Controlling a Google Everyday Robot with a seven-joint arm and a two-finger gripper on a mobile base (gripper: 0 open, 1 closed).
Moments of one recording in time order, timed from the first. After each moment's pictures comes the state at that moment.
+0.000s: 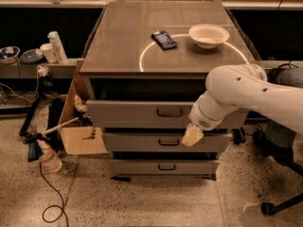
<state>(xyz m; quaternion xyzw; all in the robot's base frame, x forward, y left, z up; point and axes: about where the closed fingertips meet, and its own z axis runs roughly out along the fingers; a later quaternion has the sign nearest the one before) 0.542 -0.143 0.684 -0.56 0.81 0.03 0.17</state>
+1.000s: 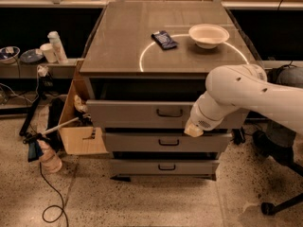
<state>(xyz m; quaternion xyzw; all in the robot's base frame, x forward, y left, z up) 0.542 -0.143 0.684 -0.56 0.81 0.03 0.17</state>
